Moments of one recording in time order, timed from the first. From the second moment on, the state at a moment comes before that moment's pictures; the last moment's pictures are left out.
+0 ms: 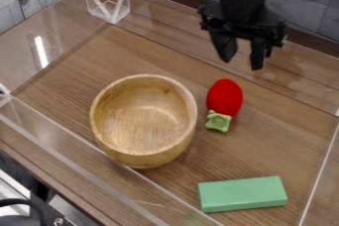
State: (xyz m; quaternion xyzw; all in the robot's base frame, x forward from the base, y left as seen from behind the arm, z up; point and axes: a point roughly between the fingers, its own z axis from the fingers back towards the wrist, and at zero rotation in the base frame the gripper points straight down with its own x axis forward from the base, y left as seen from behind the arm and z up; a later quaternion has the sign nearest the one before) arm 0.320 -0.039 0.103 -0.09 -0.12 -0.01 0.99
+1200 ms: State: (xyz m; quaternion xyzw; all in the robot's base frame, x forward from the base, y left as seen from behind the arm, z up) arm 0.302 -0.060 0.053 -0.06 -0.06 -0.03 1.00
